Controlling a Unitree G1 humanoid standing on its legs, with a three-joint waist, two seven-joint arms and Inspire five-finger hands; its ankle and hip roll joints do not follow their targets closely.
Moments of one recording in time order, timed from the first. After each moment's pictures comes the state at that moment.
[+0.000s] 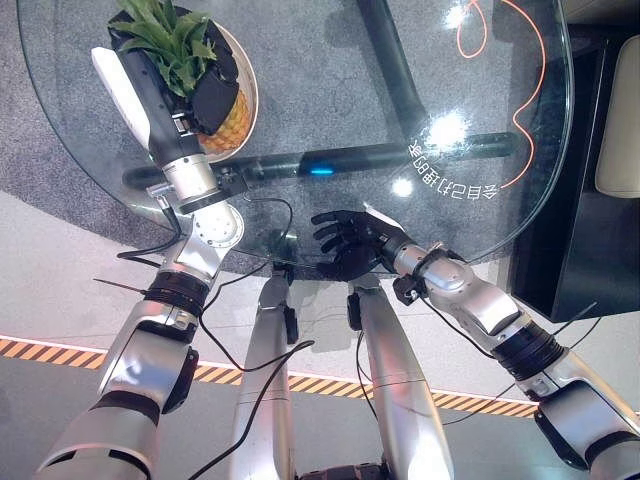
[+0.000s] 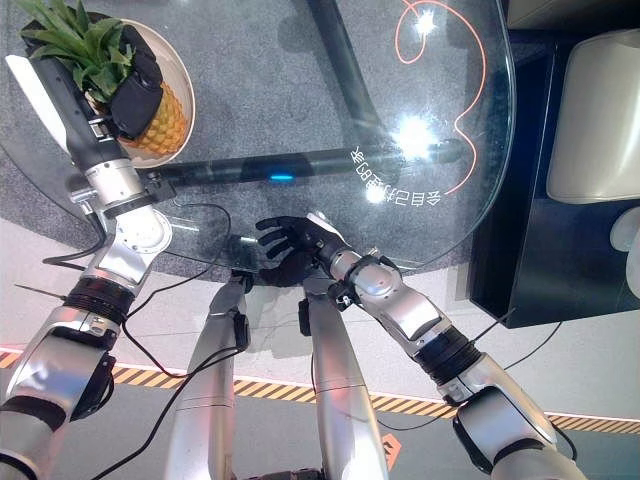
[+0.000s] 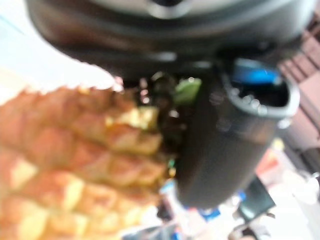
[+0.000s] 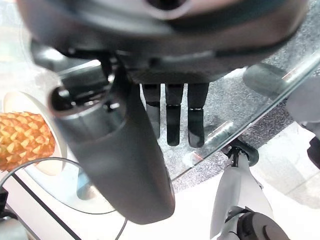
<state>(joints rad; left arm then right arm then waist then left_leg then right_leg) -0.95 0.49 -0.29 0.73 0.13 -0.60 0.99 -0.69 -0.55 0.59 0.11 0.44 0.32 0.08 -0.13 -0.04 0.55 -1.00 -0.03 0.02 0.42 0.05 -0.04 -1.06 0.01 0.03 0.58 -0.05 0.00</state>
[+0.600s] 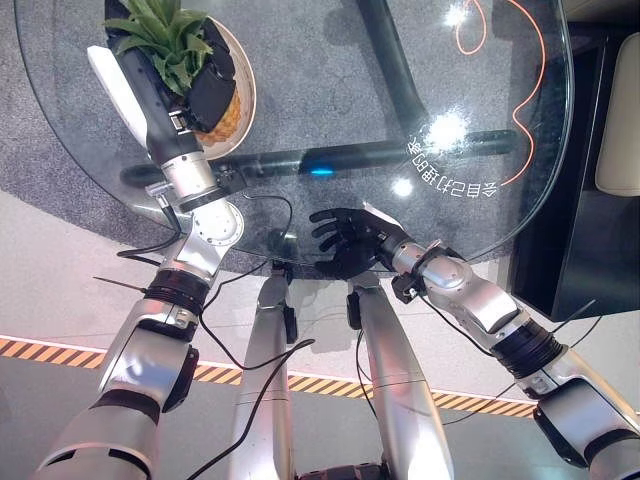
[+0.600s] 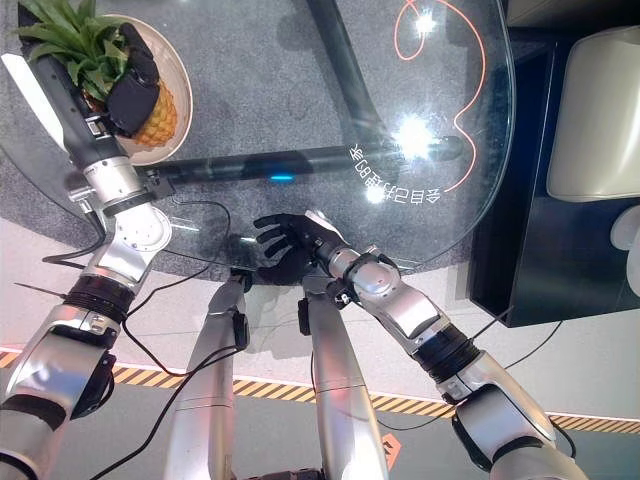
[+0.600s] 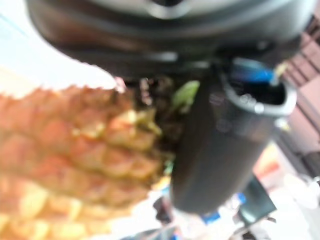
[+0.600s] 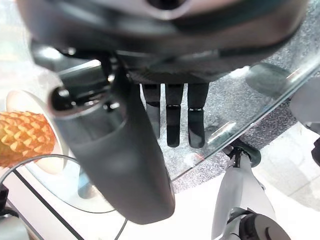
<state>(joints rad) -0.96 0.49 -0.29 0.73 0.11 -0.60 0.99 -0.70 -0.55 0.60 0.11 0.44 0.33 0.08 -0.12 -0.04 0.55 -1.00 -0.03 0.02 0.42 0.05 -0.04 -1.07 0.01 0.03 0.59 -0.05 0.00</state>
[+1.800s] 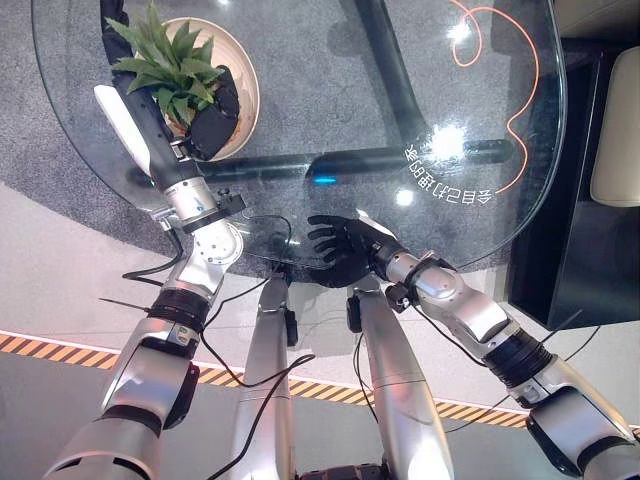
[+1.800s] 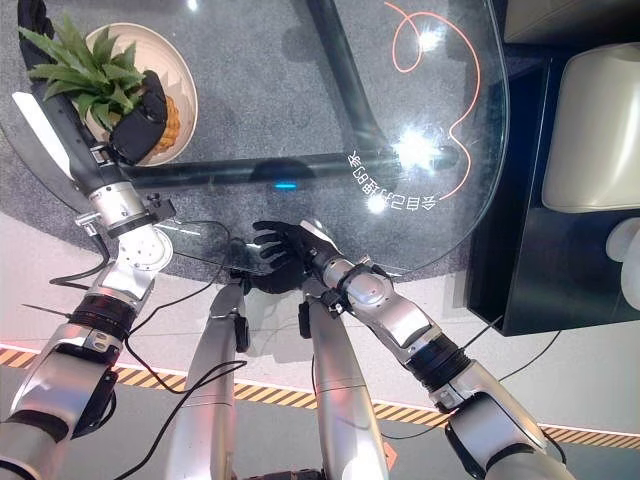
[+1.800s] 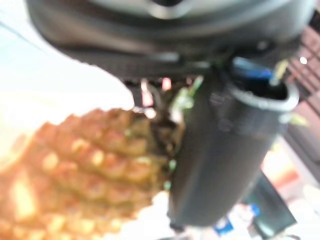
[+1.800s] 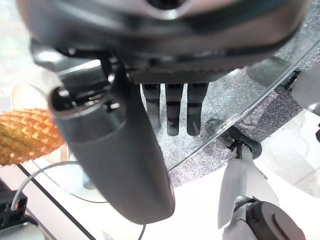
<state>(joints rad) -0.83 0.47 -0.26 0.69 0.09 -0.60 0.99 -0.64 -0.51 0.60 0.12 0.43 0.30 0.07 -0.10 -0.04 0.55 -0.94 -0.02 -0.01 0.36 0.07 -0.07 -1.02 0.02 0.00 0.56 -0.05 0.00</state>
